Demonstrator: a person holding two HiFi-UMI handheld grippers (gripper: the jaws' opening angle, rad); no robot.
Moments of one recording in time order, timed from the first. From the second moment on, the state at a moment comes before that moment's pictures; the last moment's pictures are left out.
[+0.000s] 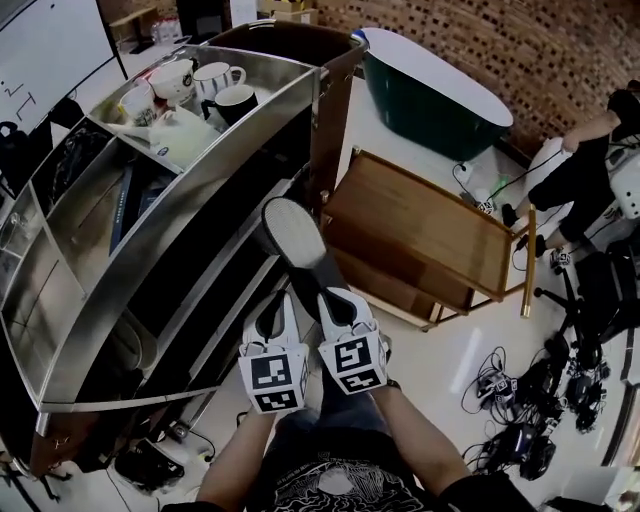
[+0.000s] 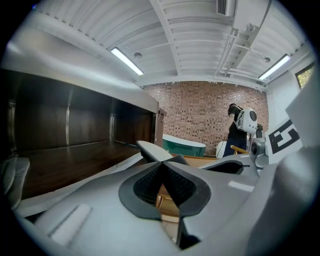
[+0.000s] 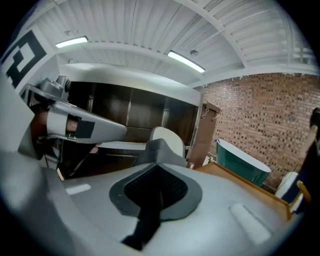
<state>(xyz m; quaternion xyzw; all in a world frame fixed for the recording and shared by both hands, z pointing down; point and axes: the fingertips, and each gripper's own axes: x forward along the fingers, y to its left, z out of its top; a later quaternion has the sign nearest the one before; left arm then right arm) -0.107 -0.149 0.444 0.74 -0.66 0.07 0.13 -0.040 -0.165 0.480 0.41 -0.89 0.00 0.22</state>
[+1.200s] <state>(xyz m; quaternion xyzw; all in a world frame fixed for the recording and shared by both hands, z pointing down) -0.019 -0.239 0.603 0.77 -0.61 0.11 0.18 0.082 -0.221 0.685 0.51 -0.81 0.12 0.26</state>
